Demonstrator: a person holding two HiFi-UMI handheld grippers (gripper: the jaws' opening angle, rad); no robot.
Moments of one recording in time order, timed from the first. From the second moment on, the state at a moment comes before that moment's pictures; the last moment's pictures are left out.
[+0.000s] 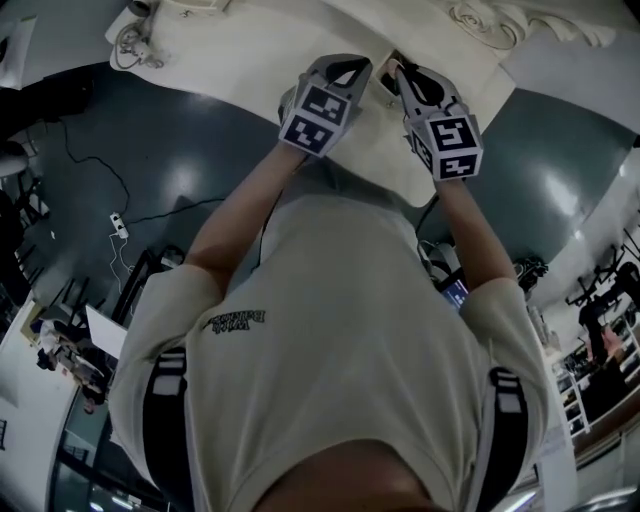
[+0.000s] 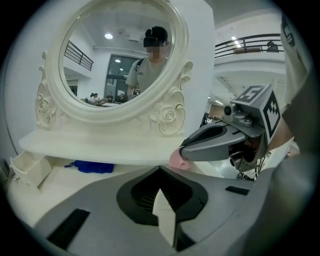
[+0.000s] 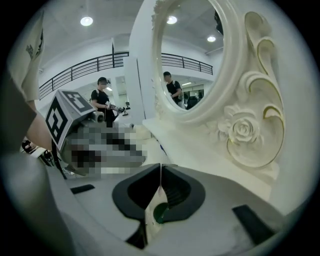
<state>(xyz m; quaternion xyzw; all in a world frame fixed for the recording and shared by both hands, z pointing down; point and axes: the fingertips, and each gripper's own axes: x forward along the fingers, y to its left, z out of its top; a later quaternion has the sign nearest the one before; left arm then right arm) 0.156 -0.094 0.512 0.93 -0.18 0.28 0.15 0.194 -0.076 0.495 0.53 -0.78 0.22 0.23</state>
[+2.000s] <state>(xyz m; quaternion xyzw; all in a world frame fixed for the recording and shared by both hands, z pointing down) 0.132 -0.099 0.519 0.92 -0.21 0.29 0.16 0.172 -0.079 0.522 0.49 -0.79 0.23 0.27</state>
